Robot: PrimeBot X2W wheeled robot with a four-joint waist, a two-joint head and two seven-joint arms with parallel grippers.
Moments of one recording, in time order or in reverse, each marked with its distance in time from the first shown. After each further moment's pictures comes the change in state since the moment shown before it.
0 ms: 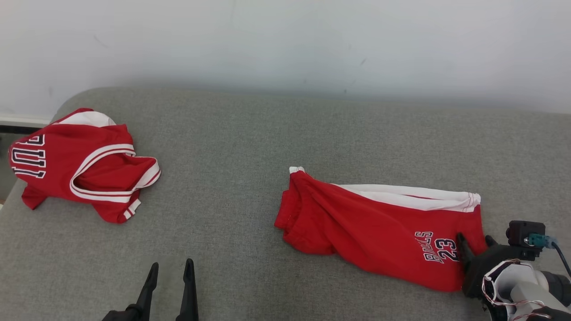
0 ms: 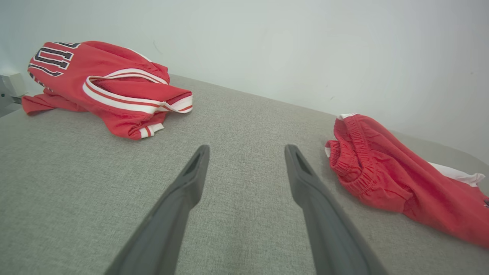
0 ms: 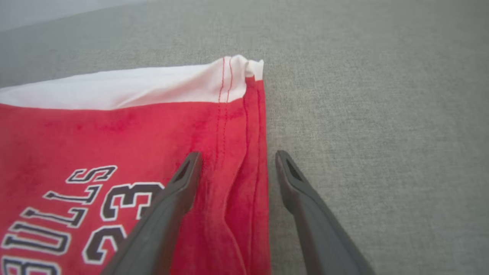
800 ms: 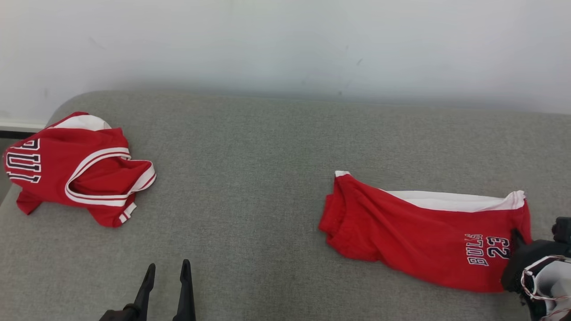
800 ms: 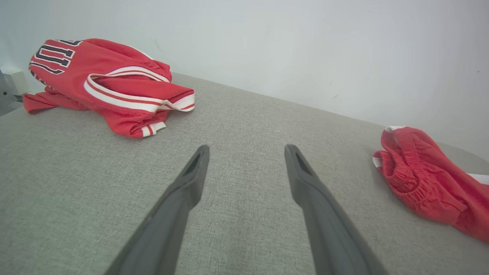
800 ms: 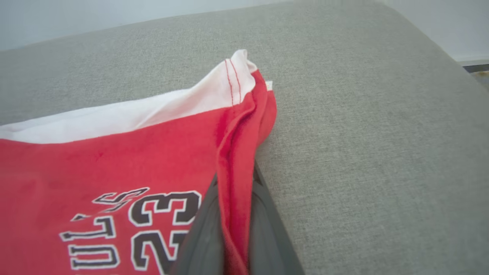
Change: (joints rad) left arm -0.010 0.001 0.013 0.024 -0.002 -0.001 0.000; right arm -0.028 -0.099 0.029 0.065 0.106 0.000 -0.034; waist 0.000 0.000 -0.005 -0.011
